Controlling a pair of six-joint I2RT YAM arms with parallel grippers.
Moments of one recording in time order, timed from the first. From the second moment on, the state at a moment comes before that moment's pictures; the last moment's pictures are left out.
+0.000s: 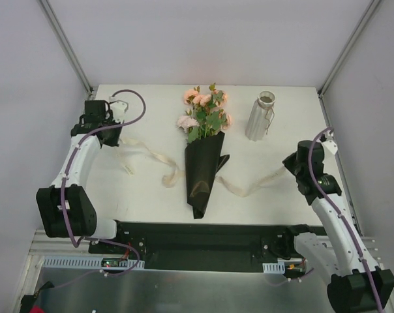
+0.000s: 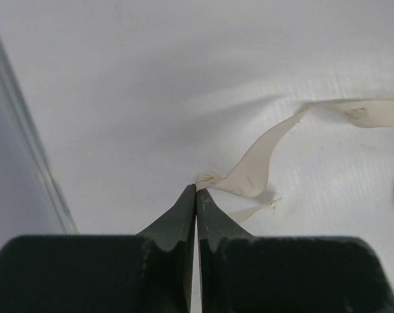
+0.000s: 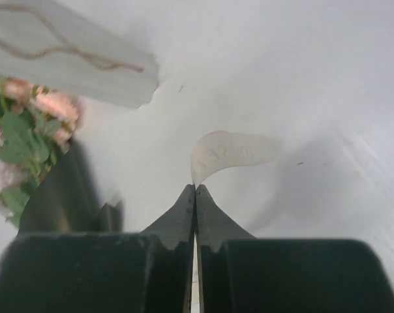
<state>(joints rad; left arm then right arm) 0.03 1.40 1.13 -0.64 0.15 0.37 0.23 0.84 0.71 -0.50 0.34 0.83</state>
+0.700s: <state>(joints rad) 0.12 1.23 1.15 -0.73 0.22 0.29 0.80 0.79 0.82 -0.62 0.47 0.35</state>
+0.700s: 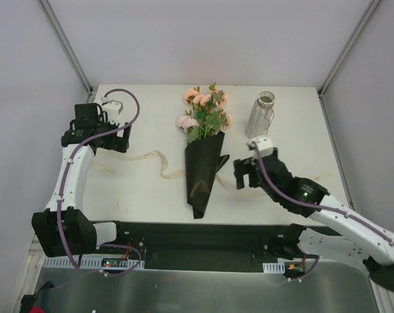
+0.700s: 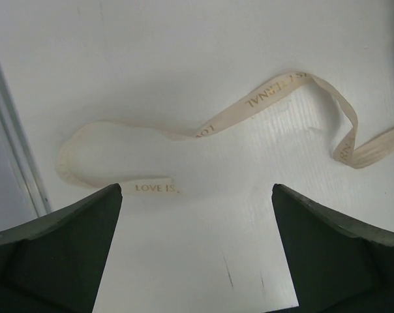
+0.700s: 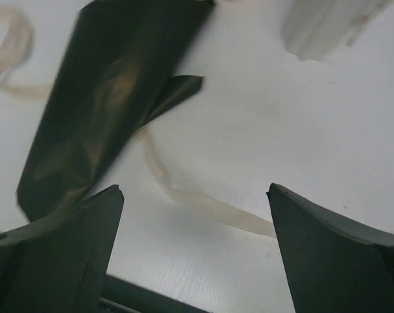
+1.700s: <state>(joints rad) 0.07 1.28 1.01 -0.79 0.21 0.29 1.46 1.73 1.13 -0.48 0.59 -0.07</state>
